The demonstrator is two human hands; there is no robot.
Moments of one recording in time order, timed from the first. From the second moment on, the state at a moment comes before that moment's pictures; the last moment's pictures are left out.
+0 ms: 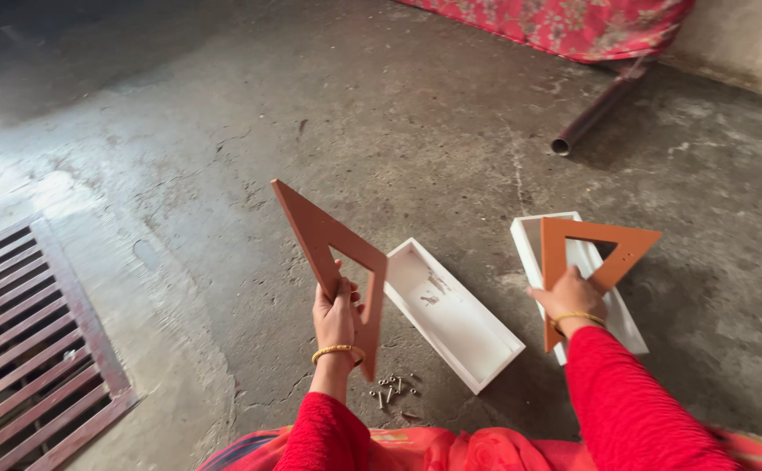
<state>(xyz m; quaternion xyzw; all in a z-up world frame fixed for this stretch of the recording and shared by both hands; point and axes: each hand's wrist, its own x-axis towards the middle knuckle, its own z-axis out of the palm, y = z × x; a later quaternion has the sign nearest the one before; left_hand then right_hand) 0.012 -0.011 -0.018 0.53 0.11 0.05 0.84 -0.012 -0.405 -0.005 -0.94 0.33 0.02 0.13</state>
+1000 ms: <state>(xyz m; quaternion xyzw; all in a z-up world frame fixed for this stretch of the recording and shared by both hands) 0.029 0.058 -0.070 0.34 0.29 0.13 0.88 -0.003 -0.082 0.024 -0.94 -0.28 -0.03 0.19</state>
